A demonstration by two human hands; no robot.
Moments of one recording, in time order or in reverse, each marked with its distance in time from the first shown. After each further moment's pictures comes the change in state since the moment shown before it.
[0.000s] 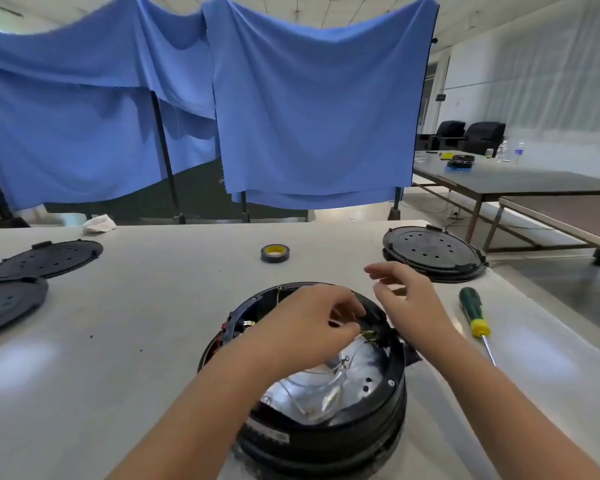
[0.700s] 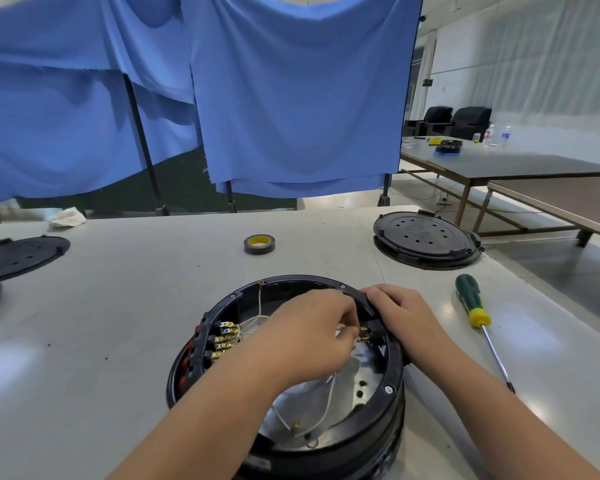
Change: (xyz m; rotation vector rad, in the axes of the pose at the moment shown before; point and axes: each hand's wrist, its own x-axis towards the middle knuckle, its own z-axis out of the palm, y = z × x) left_hand 0.023 -0.014 0.027 0.208 -0.057 0.056; right_hand -0.008 0.023 0.010 0.125 -0.093 0.215
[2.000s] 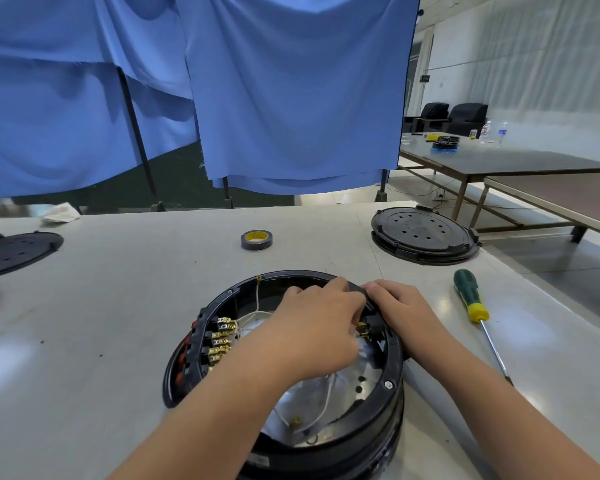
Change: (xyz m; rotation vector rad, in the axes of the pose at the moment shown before) left_hand 0.007 0.010 -0.001 0.267 -0.114 0.004; right_hand 0.003 0.007 0.000 0.027 -0.027 -0.032
